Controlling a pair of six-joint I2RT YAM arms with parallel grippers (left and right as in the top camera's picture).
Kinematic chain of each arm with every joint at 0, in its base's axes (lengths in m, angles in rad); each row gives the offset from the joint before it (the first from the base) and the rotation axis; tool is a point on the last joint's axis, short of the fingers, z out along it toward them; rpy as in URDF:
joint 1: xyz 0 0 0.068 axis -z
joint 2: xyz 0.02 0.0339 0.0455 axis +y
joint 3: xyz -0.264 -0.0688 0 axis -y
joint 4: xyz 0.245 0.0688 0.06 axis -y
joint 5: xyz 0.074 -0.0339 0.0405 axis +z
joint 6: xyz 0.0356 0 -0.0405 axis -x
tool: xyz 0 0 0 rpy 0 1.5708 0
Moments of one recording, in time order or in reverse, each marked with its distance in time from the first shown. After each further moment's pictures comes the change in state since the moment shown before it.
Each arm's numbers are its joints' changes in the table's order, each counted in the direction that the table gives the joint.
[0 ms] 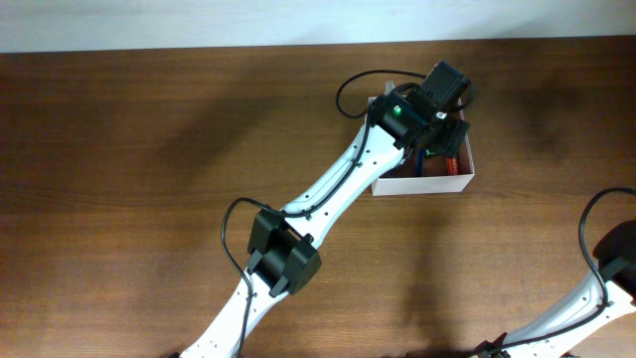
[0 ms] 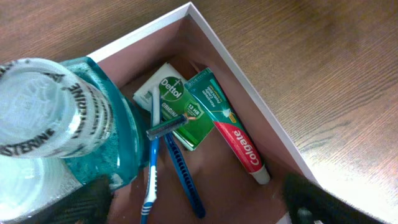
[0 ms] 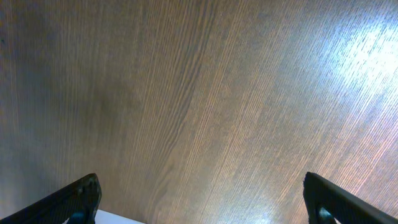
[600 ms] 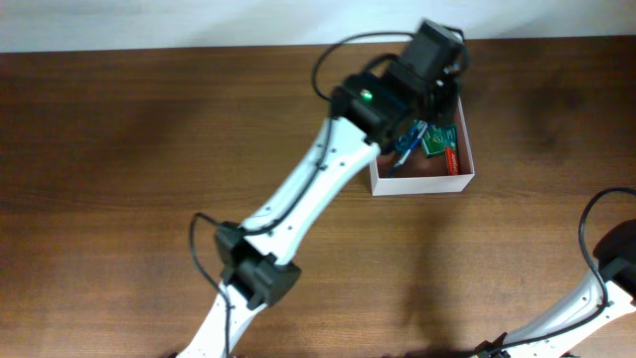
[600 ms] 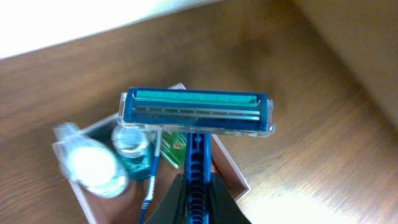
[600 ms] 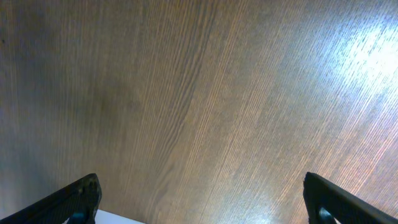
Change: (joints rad) left arm -0.020 -0.206 0.001 -0.008 -0.015 0.061; right arm 0.000 0.000 0.000 0.000 0.000 0.000
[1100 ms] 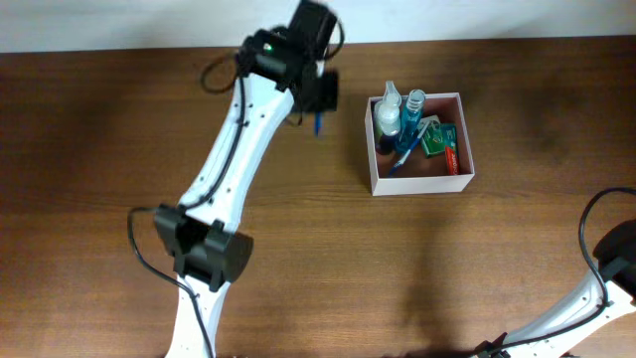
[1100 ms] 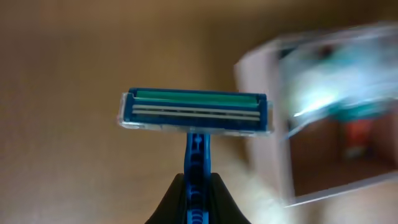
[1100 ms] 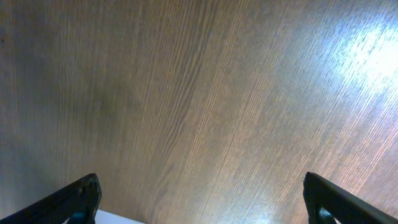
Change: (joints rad) left arm -0.314 -0.093 -0.114 -0.341 -0.015 0.034; right arm 0.000 0.000 0.000 0.000 0.000 0.000
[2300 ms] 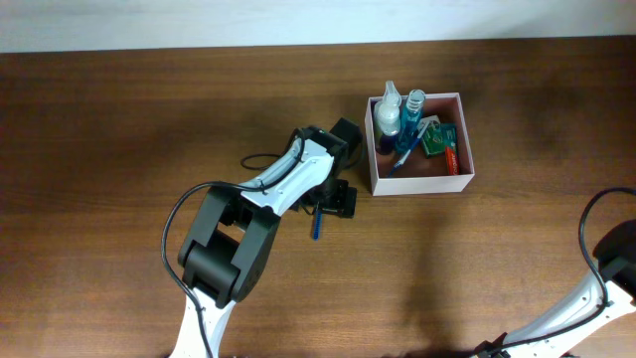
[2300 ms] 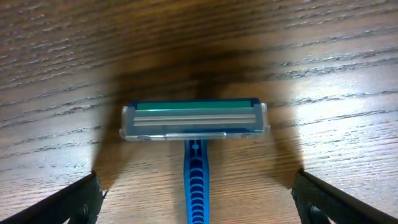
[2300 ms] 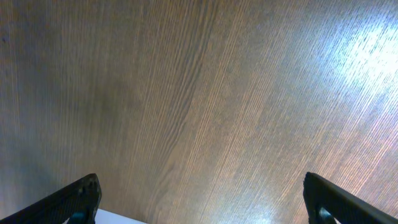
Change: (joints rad) left arm 0.130 -0.054 -0.910 0.313 0.006 0.046; right arm 0.000 0.000 0.000 0.000 0.003 0.000
